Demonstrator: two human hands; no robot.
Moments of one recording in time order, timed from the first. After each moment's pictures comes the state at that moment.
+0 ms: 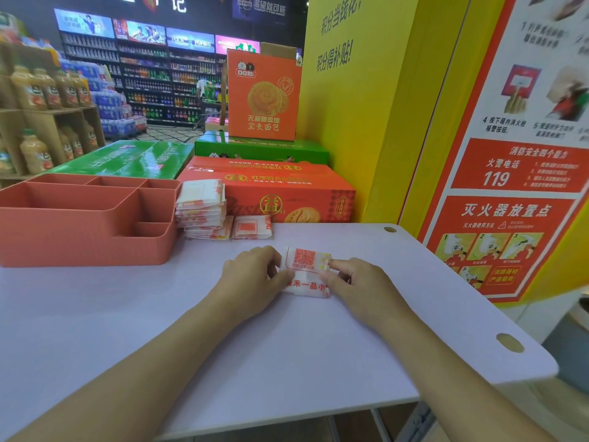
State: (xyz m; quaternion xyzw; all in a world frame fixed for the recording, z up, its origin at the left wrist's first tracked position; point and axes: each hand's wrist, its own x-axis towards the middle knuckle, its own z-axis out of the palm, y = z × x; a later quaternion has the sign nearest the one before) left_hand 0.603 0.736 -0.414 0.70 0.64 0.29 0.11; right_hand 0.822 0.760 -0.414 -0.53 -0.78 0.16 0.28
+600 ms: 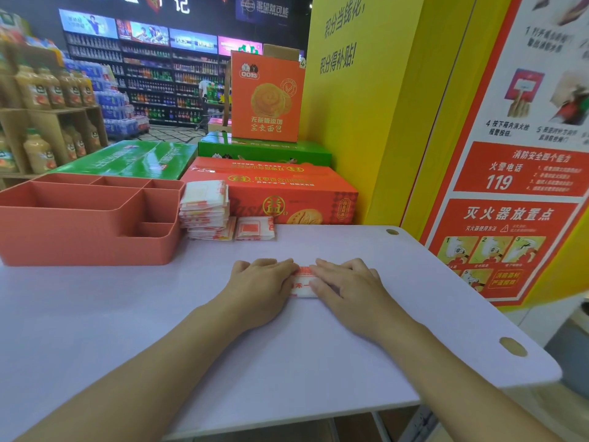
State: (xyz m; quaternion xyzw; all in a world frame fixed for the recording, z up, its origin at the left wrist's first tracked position) left_hand 0.608 0.735 -0.419 0.78 0.61 0.14 0.04; right_hand 0.810 0.756 -0.417 -0.51 -0.84 0.07 0.16
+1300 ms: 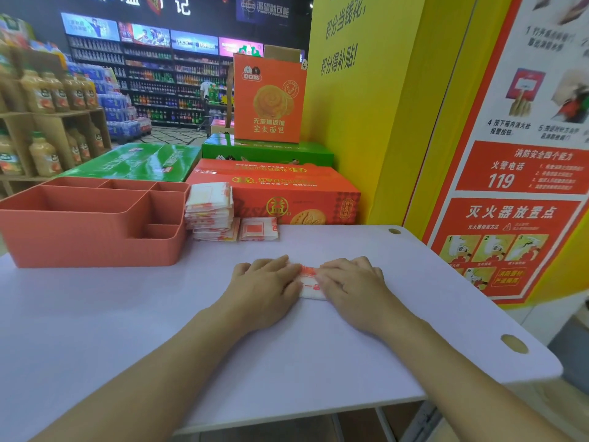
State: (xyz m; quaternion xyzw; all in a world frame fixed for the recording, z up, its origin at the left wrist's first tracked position) left_hand 0.605 0.733 -0.426 0.77 0.63 0.13 0.04; right_hand 0.807 0.755 -0.413 -0.53 -0.83 0.07 0.16
